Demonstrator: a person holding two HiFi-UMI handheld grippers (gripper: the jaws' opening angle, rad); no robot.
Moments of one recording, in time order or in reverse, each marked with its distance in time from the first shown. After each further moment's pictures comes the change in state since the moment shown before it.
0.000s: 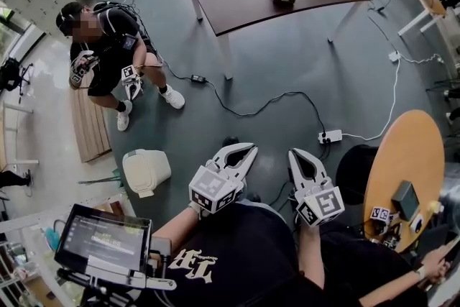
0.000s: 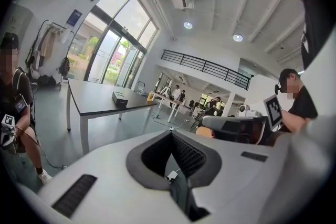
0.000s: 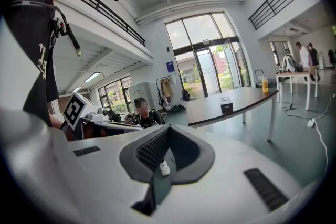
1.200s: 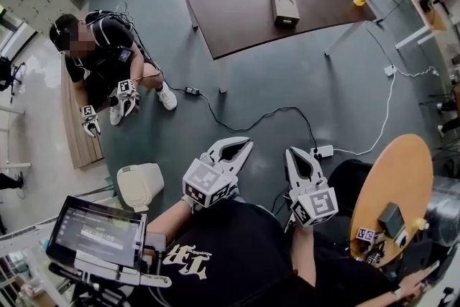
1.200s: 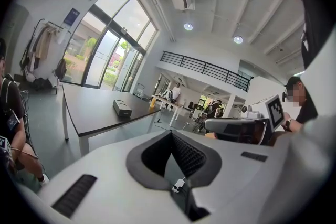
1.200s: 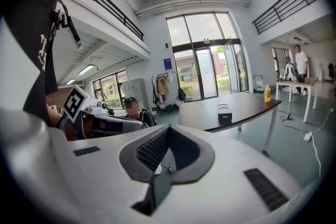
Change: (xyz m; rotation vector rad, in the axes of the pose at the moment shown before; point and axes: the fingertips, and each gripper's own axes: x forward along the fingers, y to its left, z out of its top) left arm 0.065 0.099 0.090 0.014 -0.011 -0.019; right arm 0.108 -0.062 0.065 -0.058 0.033 -0.050
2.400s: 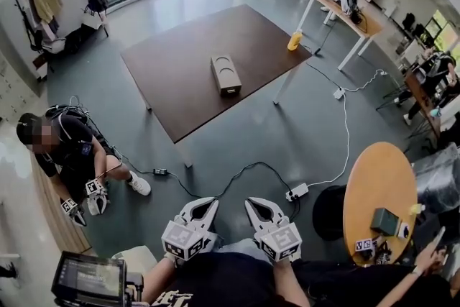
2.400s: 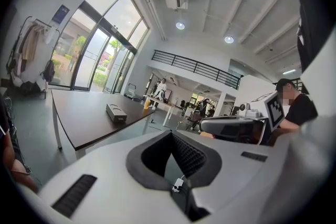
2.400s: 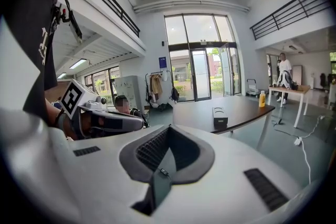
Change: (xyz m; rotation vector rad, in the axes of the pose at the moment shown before) left arm 0.004 0.035 0.036 0.040 0.022 -0.097; right arm 0.044 0.009 0.027 -0.032 0.027 -0.095
